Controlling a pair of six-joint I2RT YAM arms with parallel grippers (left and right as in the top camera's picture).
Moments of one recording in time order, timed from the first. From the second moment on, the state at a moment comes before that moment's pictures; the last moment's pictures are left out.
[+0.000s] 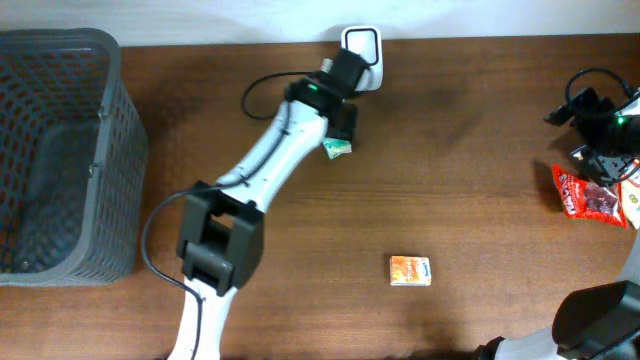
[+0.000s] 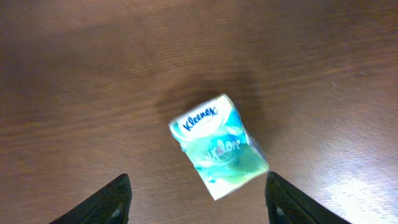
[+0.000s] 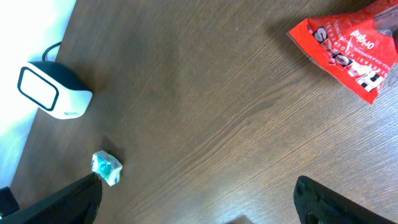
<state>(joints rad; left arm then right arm) -0.52 2.27 2.05 -0.92 -0.13 -0.30 -0.49 1.69 1.77 -1.28 -0.34 0.45</state>
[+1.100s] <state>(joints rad) -0.39 2.37 2.05 -1.01 0.23 -0.35 -0.49 1.69 1.77 -1.28 -0.34 0.45</state>
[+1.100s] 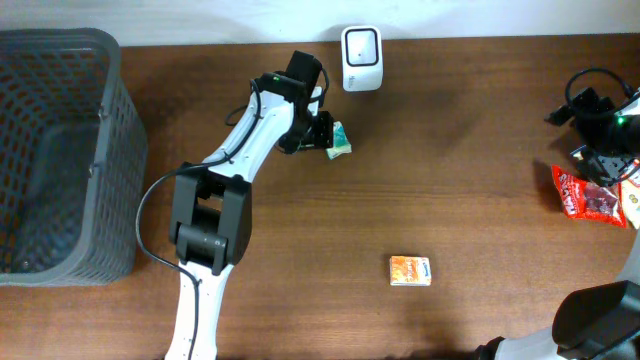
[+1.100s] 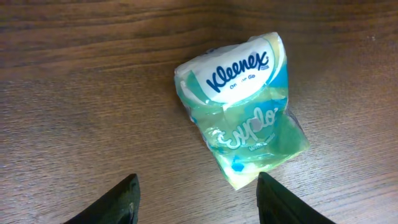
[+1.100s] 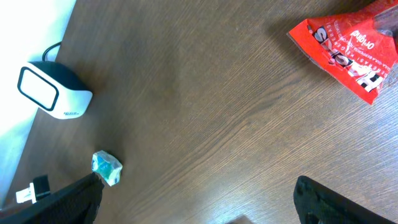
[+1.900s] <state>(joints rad) -0.38 2.44 2.09 -0.99 0.26 -0.38 -0.49 1.69 1.77 -1.28 -0.34 0.45</state>
